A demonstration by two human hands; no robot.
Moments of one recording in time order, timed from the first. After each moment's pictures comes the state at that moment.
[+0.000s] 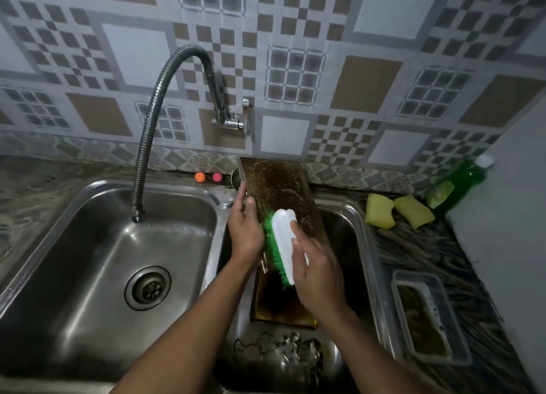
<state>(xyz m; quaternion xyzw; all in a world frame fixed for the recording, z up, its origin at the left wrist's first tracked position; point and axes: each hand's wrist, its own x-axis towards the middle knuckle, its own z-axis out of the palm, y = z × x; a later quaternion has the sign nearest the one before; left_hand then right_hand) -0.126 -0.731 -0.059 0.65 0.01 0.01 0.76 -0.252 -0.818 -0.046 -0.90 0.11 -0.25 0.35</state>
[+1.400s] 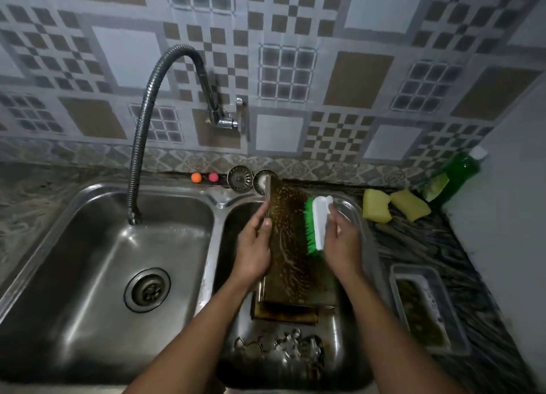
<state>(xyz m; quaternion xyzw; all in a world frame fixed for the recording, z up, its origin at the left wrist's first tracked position) -0.160 -0.718 -0.069 0.68 -0.09 -0.11 0.72 -0.217 -0.884 -0.066 -0.82 0.29 -0.21 0.44</state>
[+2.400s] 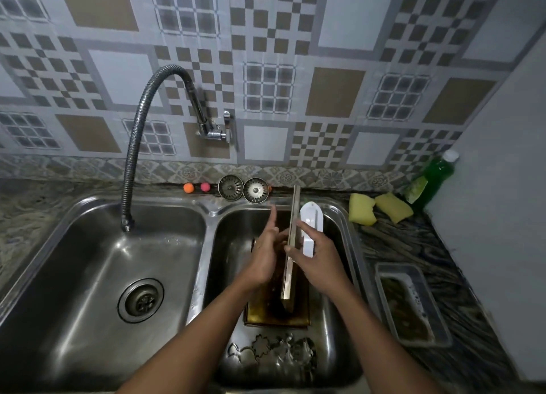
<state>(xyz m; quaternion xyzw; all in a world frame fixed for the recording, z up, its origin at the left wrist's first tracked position) -0.184 -0.735 -0.049 0.66 -0.18 -0.28 0.67 -0.253 -0.865 -0.052 -0.82 0.17 -0.09 0.54</state>
